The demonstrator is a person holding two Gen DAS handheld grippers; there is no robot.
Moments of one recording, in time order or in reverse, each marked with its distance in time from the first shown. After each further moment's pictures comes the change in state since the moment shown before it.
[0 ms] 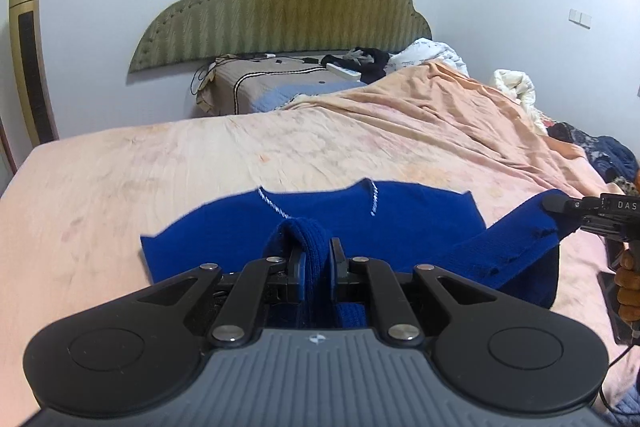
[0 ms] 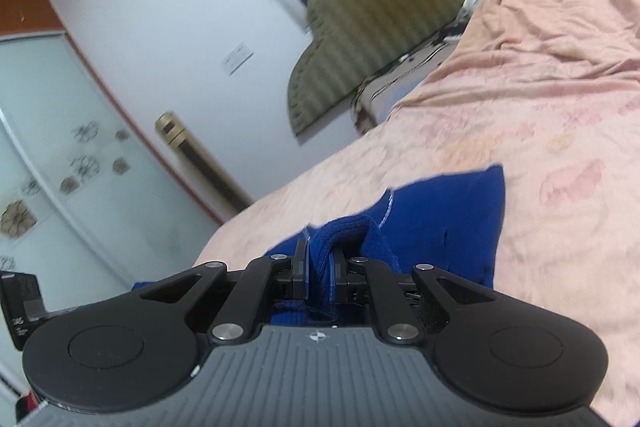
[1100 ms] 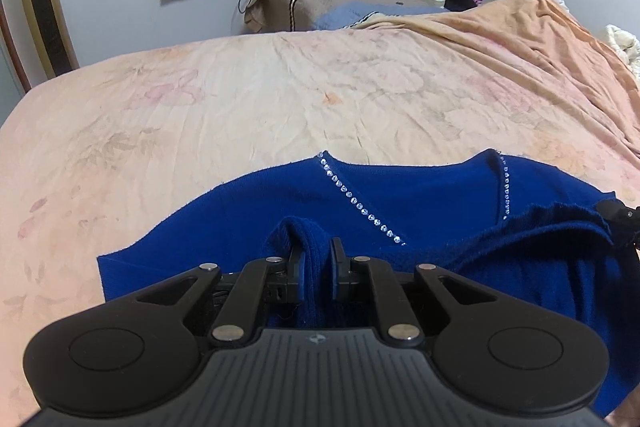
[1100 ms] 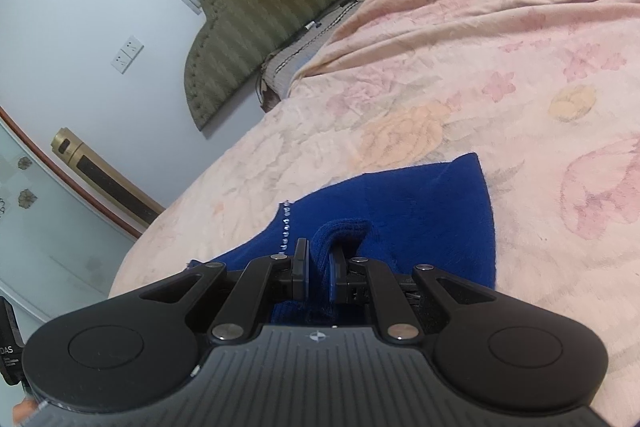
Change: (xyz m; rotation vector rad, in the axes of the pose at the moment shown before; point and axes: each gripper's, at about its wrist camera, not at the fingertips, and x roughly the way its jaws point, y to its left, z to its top) left arm 0.193 0.047 0.022 -0.083 0.246 0.169; right arm 0.161 -0.079 0.012 0.163 0.088 -0.230
